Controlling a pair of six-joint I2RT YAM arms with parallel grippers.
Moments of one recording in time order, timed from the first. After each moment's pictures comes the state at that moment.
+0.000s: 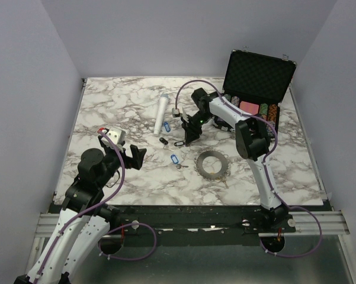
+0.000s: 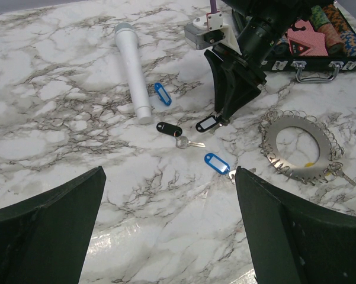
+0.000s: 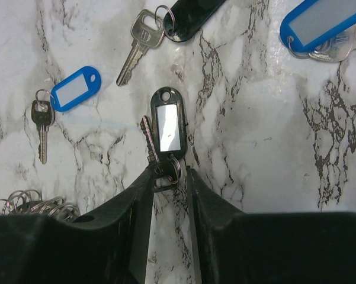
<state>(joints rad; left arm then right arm) -0.39 0.45 0.64 -0.39 0.07 -0.12 0.50 2.44 2.06 -1.07 -0.82 -1.00</state>
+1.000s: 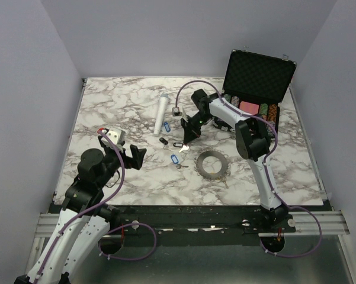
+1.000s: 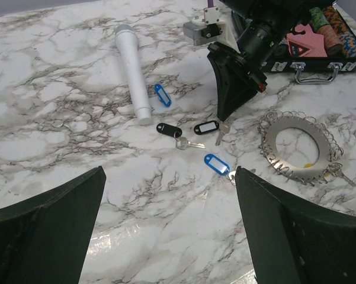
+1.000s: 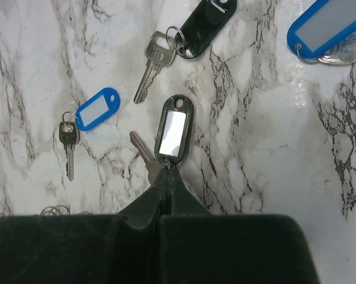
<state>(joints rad) -0.39 0.44 0.64 -0.39 0.08 -0.12 0.50 2.42 2.02 -1.02 -0.87 -0.87</state>
